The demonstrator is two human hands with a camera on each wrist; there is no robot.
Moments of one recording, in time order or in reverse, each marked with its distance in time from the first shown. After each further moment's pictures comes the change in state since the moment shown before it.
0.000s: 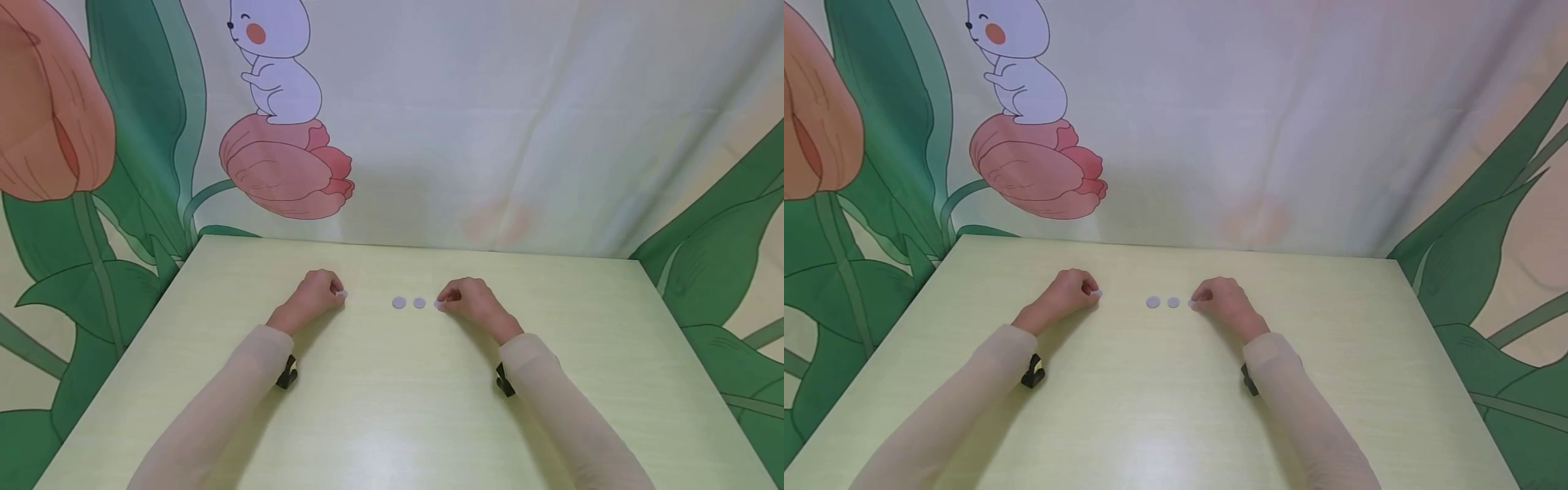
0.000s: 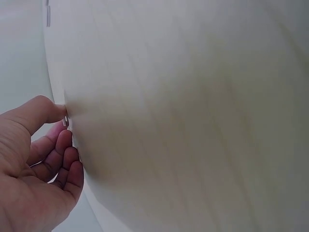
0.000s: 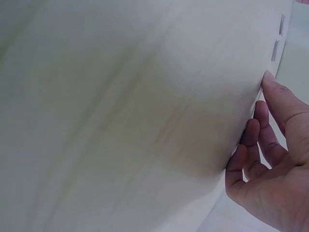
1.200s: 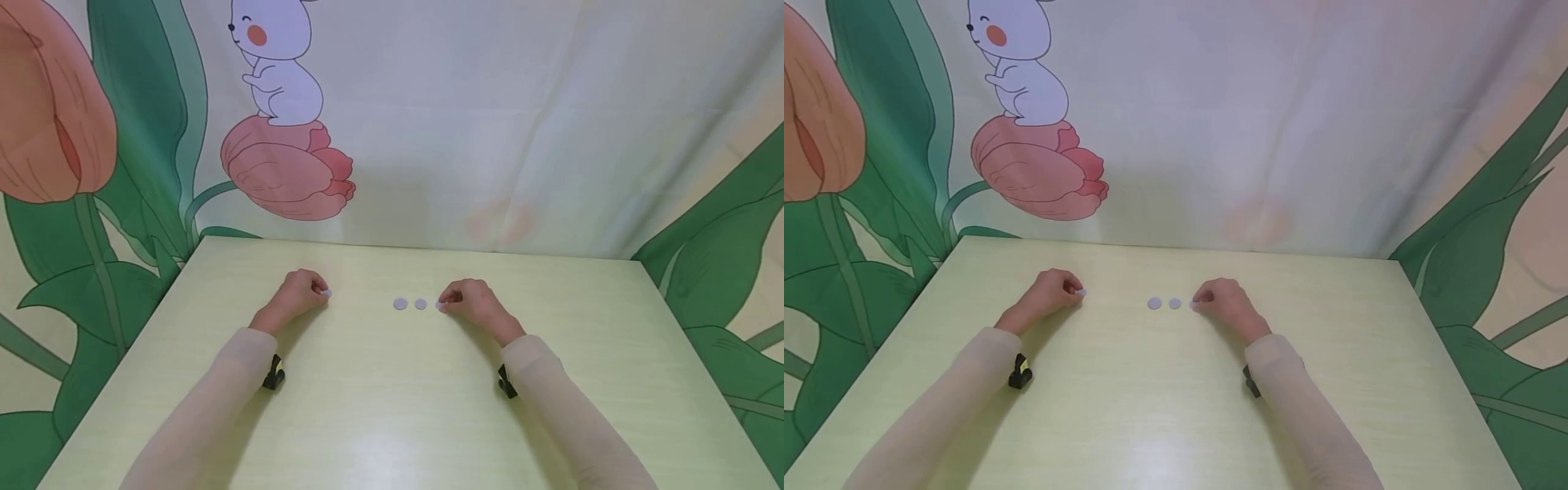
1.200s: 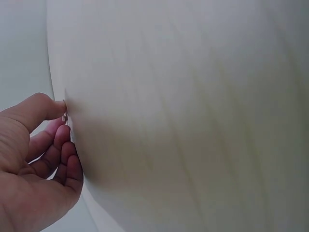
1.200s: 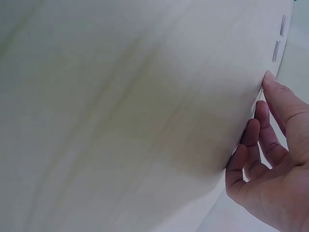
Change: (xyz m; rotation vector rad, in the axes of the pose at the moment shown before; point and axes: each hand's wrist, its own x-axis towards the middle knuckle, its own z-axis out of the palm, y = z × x) left_hand -0.009 -0.028 -0.018 -0.064 0.027 -0.051; right_hand 0.000 0.001 0.001 0.002 0.007 -0.025
